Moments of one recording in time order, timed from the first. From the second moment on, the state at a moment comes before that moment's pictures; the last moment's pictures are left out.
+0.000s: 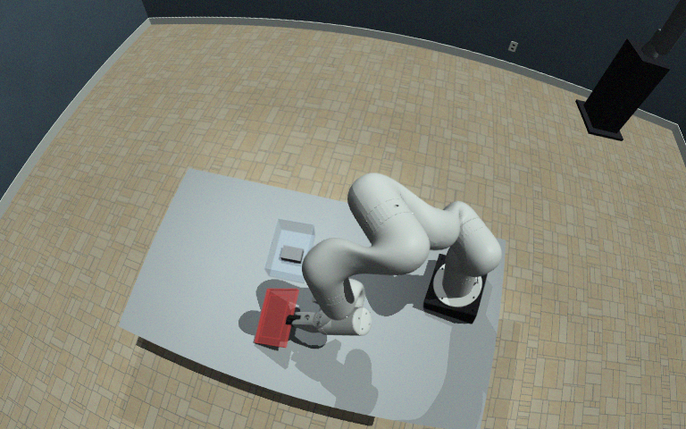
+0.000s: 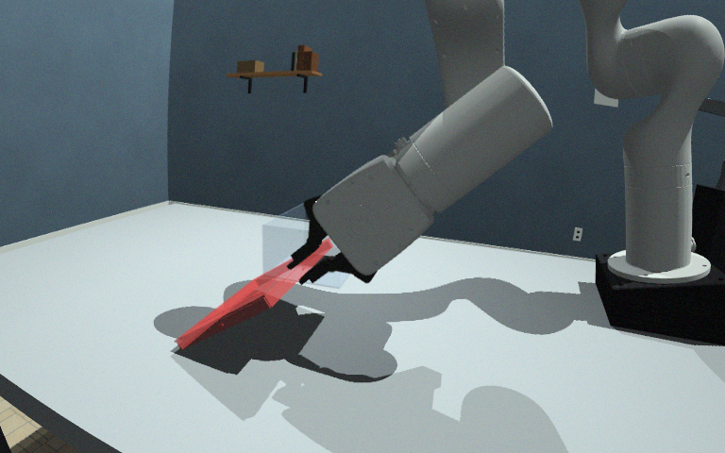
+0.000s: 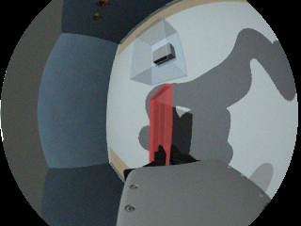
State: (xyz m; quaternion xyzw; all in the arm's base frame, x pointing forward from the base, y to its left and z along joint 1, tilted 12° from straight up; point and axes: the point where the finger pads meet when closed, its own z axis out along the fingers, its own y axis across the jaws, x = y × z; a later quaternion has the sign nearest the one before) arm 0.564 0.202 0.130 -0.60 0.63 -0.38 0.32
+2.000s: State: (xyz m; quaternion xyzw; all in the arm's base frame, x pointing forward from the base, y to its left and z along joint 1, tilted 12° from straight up) arm 0.547 0.200 0.069 -0.53 0.55 -0.49 0.42
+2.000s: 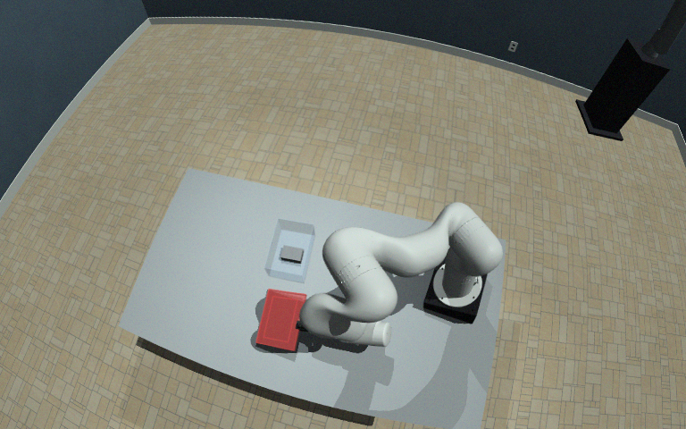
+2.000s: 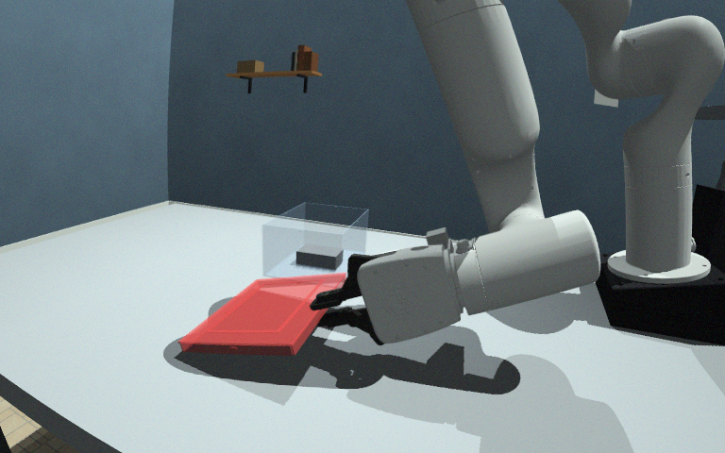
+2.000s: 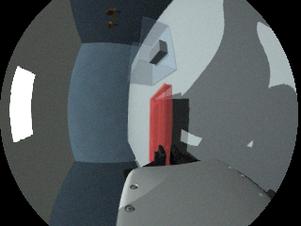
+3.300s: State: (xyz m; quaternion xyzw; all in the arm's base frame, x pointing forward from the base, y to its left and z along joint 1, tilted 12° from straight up) arm 0.548 0.200 0.069 -0.53 0.55 -0.49 0.43
